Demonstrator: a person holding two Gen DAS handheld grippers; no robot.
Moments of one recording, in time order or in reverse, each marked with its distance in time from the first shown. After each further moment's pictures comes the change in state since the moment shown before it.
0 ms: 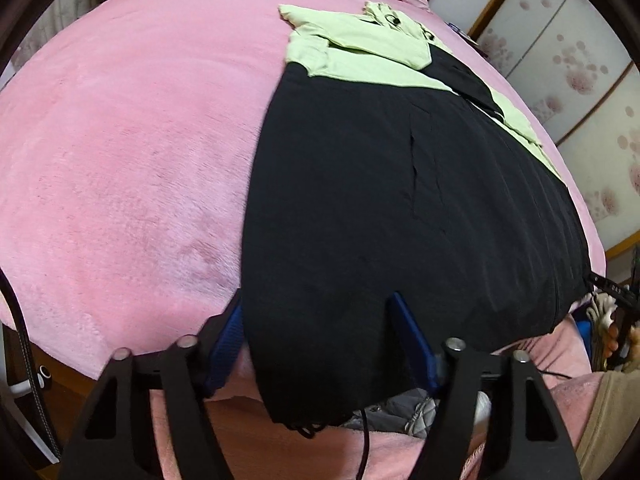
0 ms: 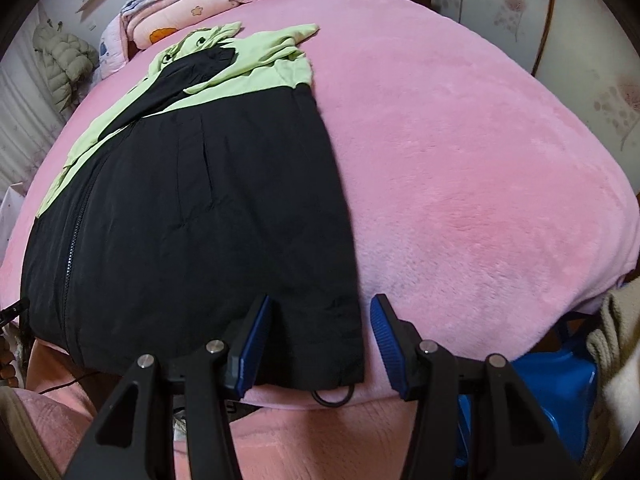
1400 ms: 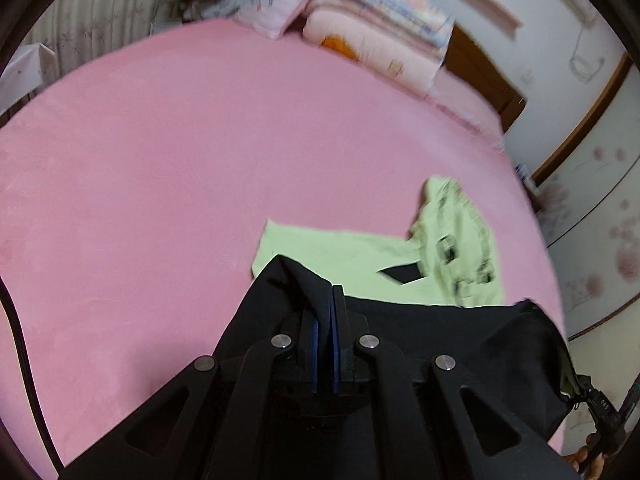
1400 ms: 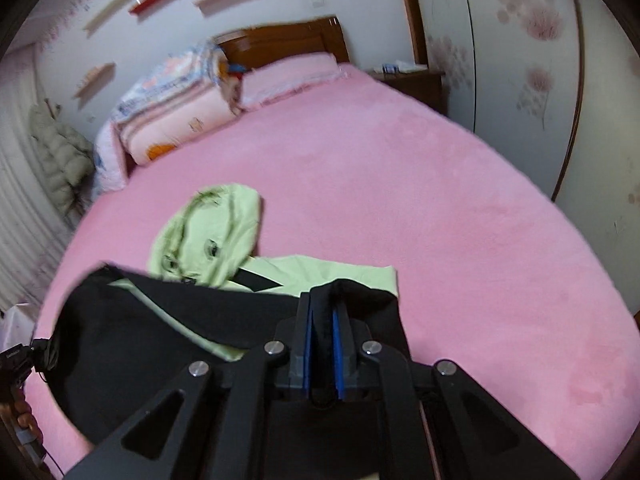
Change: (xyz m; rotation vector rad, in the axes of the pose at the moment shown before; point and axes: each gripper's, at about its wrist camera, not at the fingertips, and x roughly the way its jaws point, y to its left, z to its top) left arm 0.059 -0.023 0.350 -0.358 -0.277 0.101; right arm 0.060 0.076 0.356 0.099 -0.269 0.011
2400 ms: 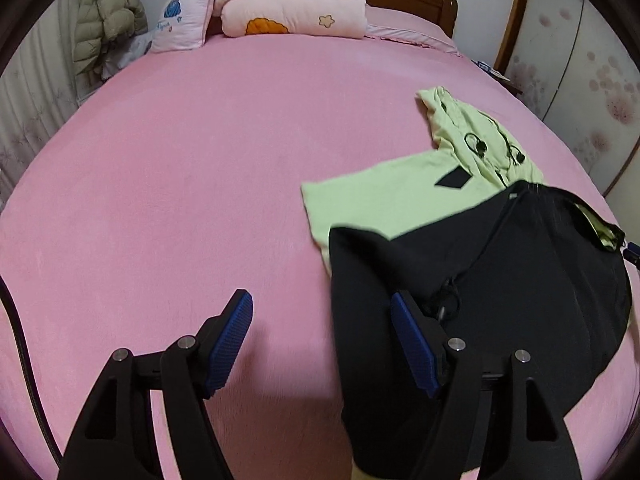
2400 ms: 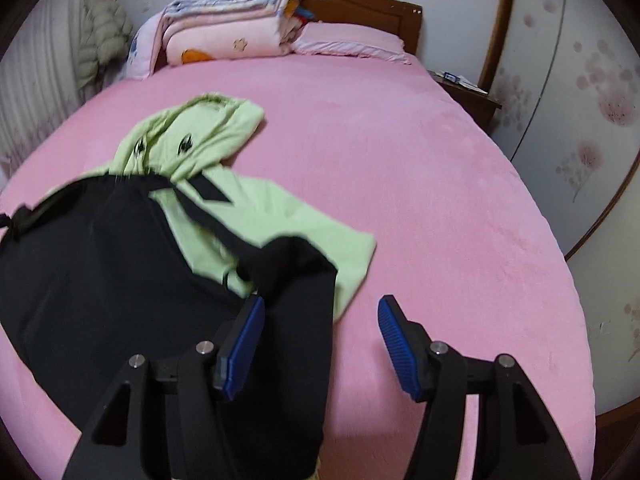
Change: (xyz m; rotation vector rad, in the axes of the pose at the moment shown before) left arm 0.015 0.053 -0.019 0.460 0.060 0.013; right arm 0.033 -0.028 -0.039 -0.438 0.058 -0.033
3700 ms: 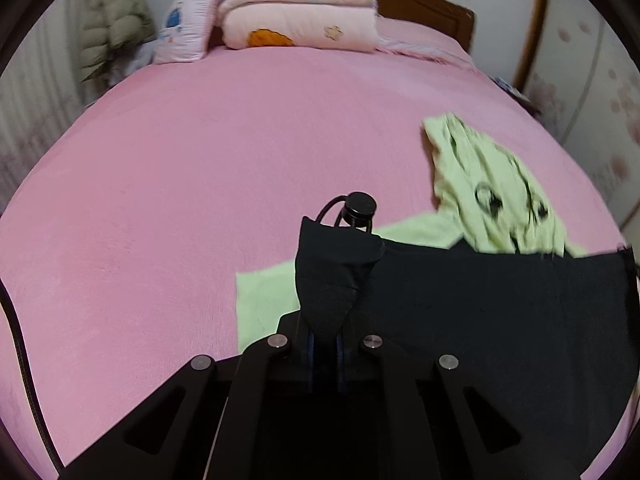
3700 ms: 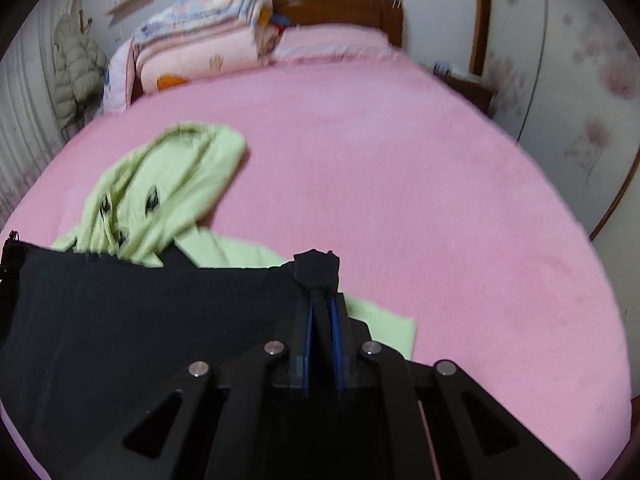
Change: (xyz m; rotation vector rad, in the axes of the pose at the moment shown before) left arm 0.054 -0.044 0.076 -0.071 -0.051 0.065; right arm 0.055 -0.008 0.073 0.164 -0.085 -0.003
